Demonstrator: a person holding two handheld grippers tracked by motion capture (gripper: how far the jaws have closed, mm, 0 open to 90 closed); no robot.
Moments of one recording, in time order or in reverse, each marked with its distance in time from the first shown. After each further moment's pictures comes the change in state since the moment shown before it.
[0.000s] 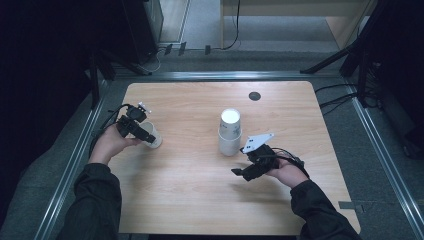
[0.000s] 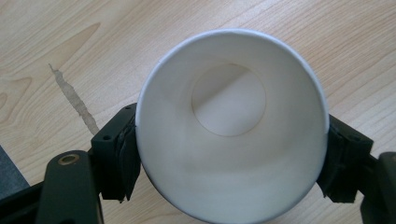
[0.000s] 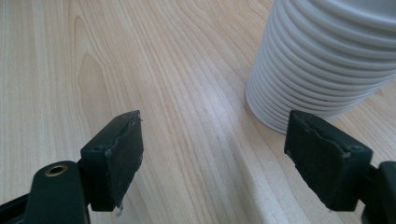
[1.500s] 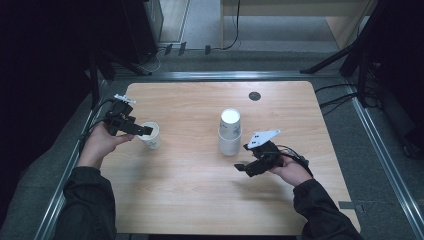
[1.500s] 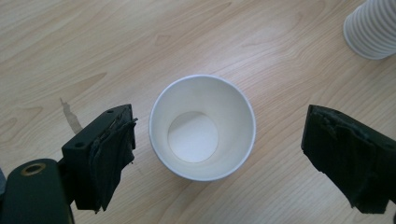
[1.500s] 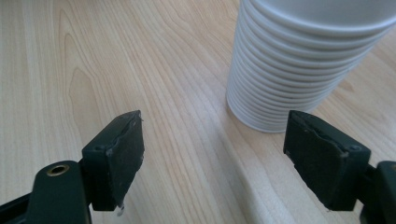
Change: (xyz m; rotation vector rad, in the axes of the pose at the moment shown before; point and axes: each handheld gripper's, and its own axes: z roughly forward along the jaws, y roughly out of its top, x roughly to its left) left arm 0.005 -0.017 -0.054 -0.272 -0.128 -0.084; right arm -0.009 -0.001 -0.011 -0.033 -0.016 0.059
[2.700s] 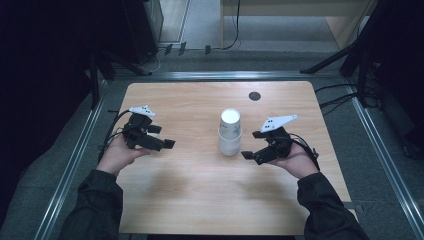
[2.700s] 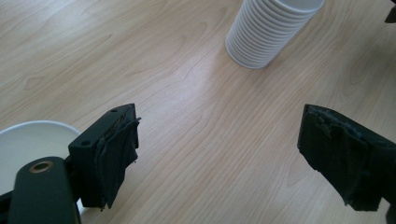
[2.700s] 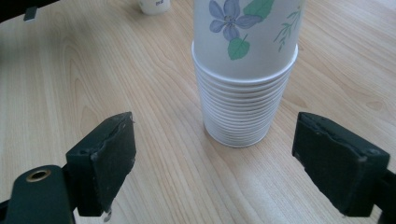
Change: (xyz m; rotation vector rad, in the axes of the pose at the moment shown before) left arm -0.071 -0.005 0.011 -0.102 -0.225 0.129; right arm -0.023 0.018 -0.037 -0.085 -0.006 0.084
